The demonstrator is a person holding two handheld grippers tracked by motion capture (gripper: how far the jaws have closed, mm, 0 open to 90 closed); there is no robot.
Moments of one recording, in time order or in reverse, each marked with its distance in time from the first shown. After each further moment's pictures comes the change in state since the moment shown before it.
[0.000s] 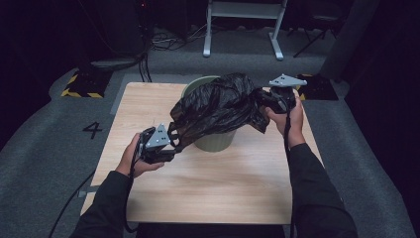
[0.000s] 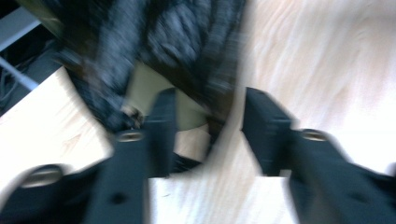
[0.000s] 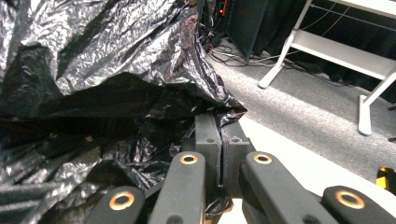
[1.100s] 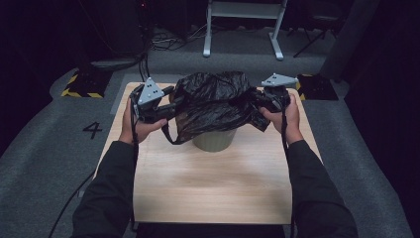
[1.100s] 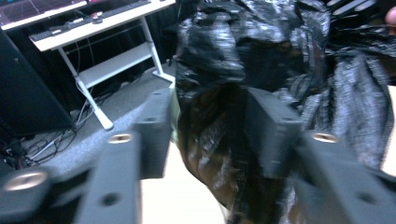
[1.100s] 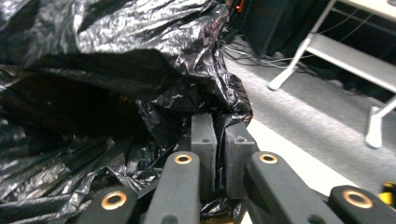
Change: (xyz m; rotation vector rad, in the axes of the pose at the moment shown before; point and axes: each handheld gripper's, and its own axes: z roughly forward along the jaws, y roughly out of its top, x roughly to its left) left arm 0.074 0.076 -0.012 -0.185 0.284 -0.145; right arm 0.005 0.007 0.013 0.027 0.062 -0.077
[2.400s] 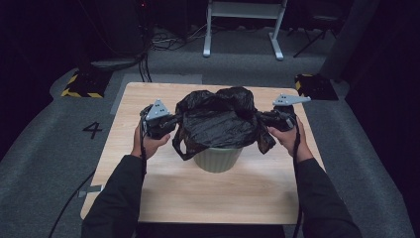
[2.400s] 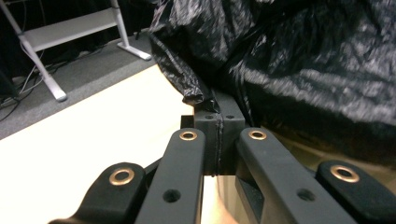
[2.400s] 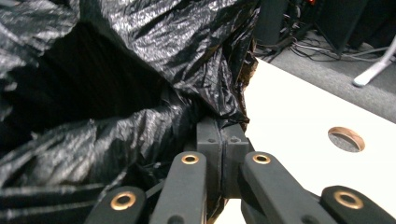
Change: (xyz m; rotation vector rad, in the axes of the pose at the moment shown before) left arm -0.026 -0.069 0.017 0.035 -0.154 -0.103; right arm 0.002 -0.062 -0.021 -0.049 0.301 0.085
